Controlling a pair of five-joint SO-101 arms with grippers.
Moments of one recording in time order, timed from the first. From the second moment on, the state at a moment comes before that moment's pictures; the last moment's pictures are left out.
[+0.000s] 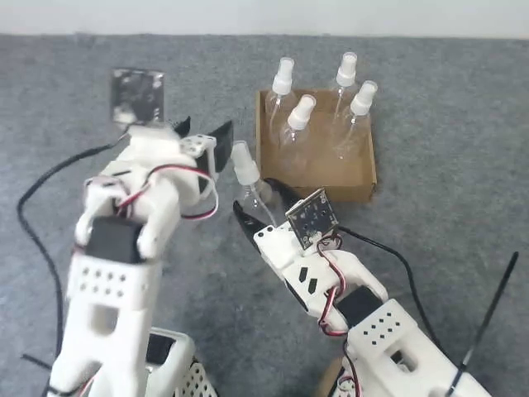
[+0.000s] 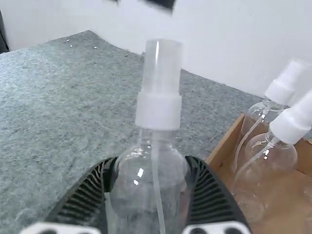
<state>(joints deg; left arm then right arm) 5.4 -43.5 31.6 57.8 9.3 -39.9 -58.8 81.1 1.0 0.0</state>
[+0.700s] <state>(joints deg) 4.0 -58.0 41.7 57.9 3.8 -39.8 -58.8 81.1 1.0 0.0</state>
